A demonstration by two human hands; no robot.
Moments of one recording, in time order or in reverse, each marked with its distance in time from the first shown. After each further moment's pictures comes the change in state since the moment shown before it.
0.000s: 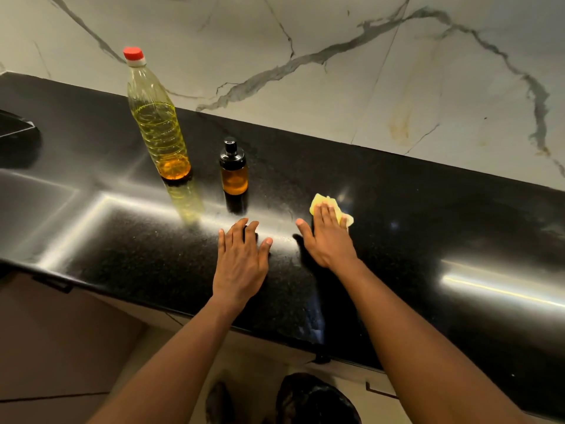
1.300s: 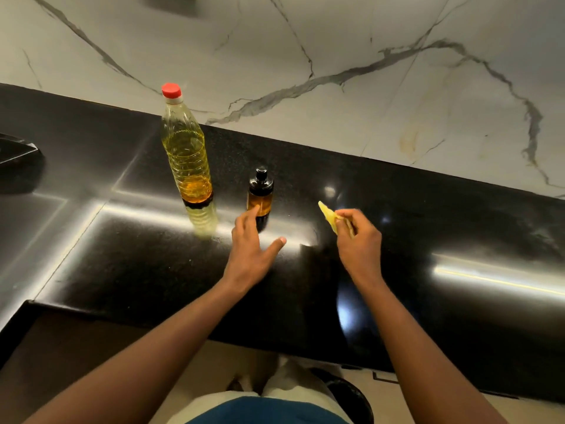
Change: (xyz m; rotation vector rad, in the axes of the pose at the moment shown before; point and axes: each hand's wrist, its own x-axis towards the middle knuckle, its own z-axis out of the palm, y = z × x) left_hand 0.070 -0.044 -0.075 -0.532 -0.181 -0.083; right_hand -0.026 -0.076 -0.053 0.665 0.638 0.092
